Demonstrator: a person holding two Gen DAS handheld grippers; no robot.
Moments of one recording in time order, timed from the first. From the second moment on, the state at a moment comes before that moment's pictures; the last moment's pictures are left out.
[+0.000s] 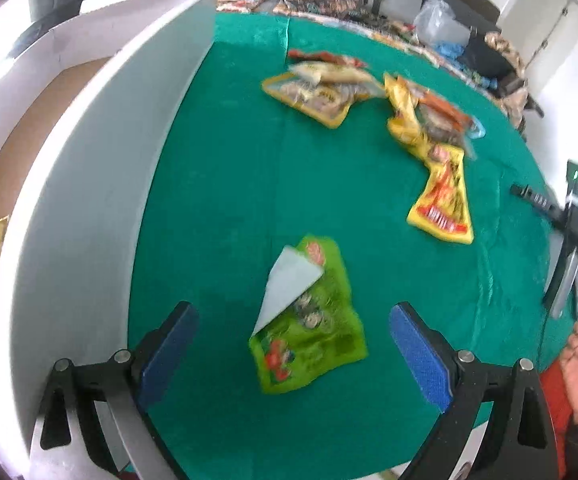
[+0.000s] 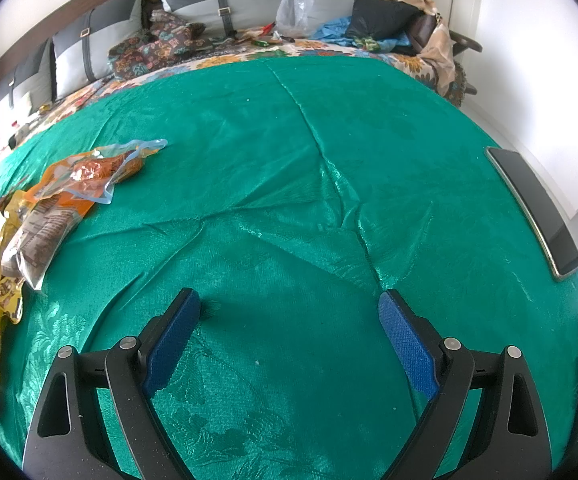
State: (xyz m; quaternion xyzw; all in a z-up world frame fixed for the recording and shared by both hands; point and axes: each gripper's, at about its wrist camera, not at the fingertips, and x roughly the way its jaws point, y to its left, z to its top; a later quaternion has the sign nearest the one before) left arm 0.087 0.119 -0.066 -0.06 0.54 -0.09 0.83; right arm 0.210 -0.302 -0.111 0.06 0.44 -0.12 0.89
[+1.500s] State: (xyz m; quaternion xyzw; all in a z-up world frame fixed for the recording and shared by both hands) left arm 0.066 0.121 -0.070 -0.09 0.49 -0.04 0.87; right arm 0.214 -0.071 -0.105 0.03 0.56 0.03 0.83
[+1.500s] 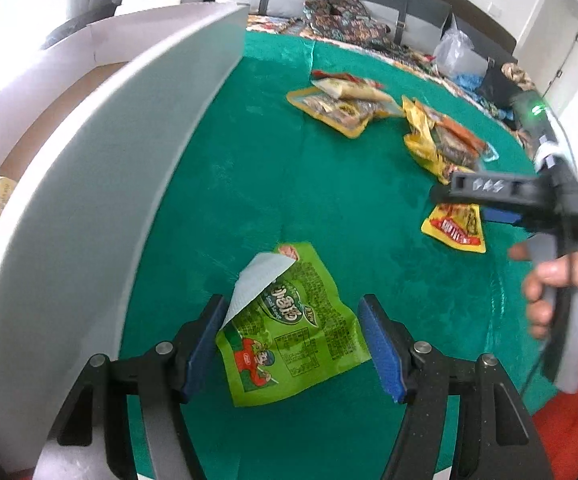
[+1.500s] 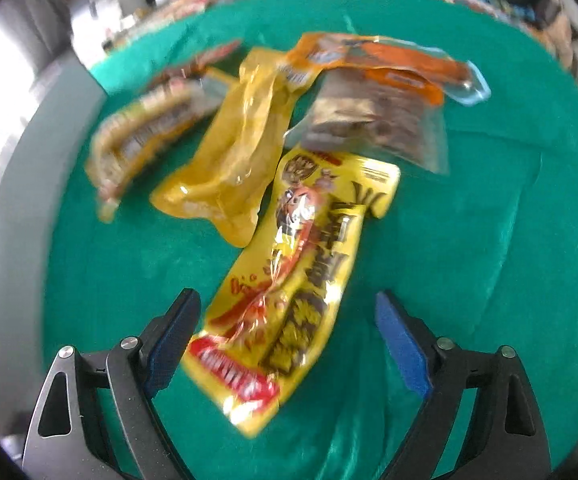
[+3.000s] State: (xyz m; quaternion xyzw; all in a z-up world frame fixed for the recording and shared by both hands) left arm 0.058 0.134 -0.071 -0.12 0.48 -0.07 0.87; right arm 0.168 -0.174 -0.088 0.29 0.55 0.13 0.77
